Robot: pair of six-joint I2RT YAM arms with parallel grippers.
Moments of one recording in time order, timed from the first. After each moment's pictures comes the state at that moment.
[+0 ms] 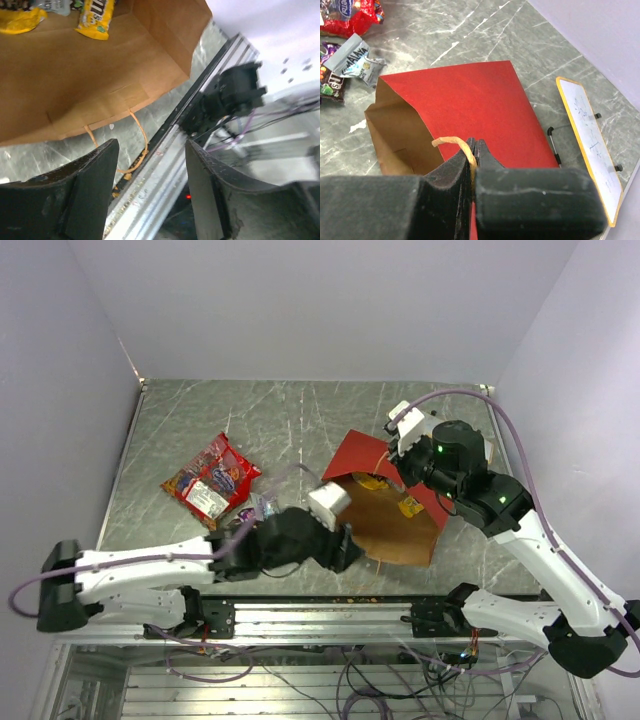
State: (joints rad) left arm -1.26 1.05 0.85 -0.13 -0.15 -0.59; right arm 0.69 1.01 1.24 -0.64 0.09 -0.26
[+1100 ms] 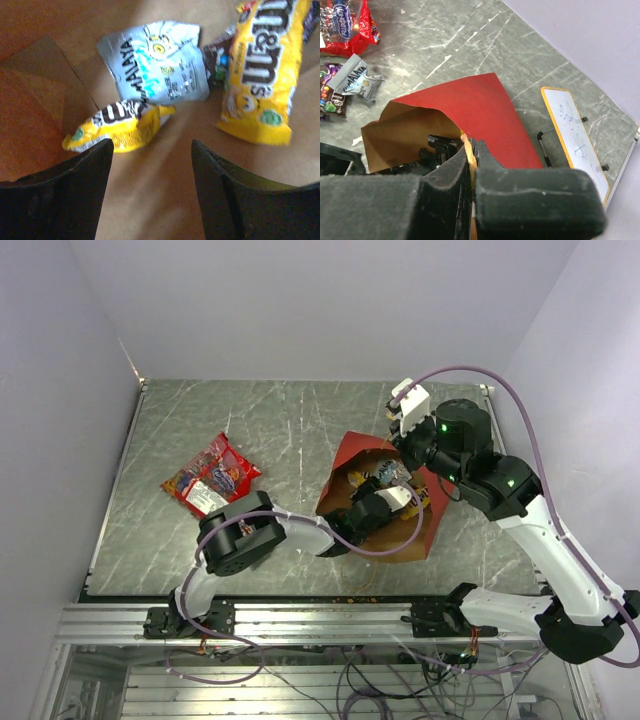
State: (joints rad) left arm -1.18 2.04 1.12 0.58 -0.54 0.17; right arm 0.69 1.11 1.45 -0.74 0.11 -0.24
